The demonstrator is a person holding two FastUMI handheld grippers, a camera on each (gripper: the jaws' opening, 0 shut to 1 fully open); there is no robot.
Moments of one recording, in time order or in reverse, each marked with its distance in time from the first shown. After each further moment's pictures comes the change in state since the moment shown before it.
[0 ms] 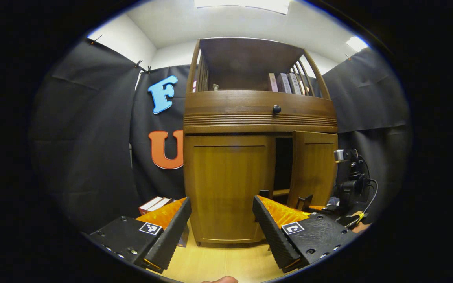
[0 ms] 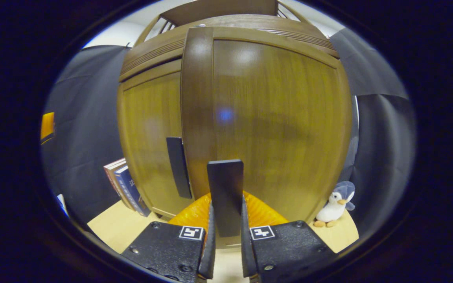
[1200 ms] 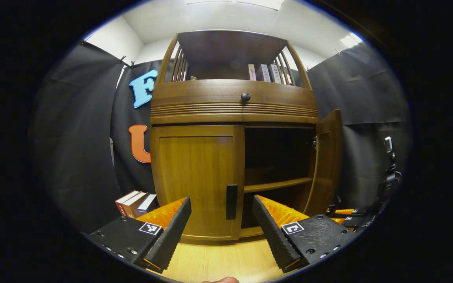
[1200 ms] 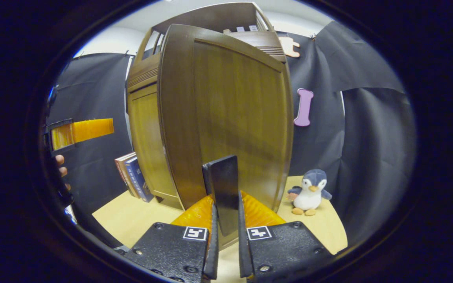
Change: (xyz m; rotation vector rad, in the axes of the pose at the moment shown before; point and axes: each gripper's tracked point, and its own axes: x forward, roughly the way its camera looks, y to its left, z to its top) left arm 0.012 -0.075 -0.018 0.004 0.047 -0.089; right arm -0.110 -0.080 -0.032 0.025 -0.001 -0.017
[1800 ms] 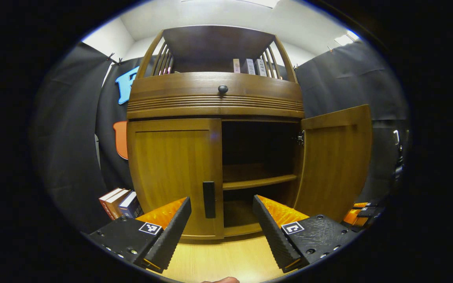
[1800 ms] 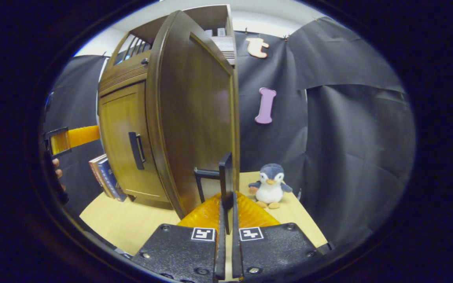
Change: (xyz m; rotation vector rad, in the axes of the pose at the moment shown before) left arm 0.016 -0.048 -0.011 0.010 0.018 -0.090; right arm -0.041 -0.082 -0.002 0.064 0.015 -0.215
